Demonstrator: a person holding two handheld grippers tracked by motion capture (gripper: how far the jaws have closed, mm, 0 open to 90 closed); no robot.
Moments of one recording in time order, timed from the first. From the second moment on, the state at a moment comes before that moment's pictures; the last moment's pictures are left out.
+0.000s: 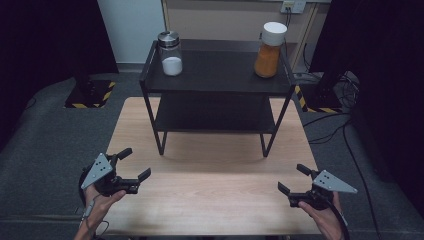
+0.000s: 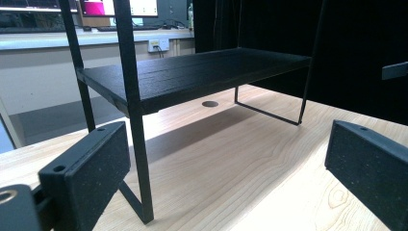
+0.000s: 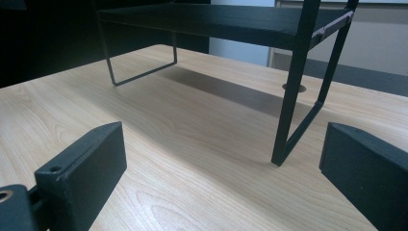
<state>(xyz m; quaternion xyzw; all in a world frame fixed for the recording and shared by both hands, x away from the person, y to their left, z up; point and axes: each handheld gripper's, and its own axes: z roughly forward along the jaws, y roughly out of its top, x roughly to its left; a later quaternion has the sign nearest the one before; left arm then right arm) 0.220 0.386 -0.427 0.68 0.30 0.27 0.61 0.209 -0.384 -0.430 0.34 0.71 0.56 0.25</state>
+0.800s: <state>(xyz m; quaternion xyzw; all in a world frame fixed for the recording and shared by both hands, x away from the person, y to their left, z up) 0.222 0.386 -0.426 0.68 0.30 0.26 0.61 0.208 -0.384 -0.430 0.33 0.71 0.56 0.25</state>
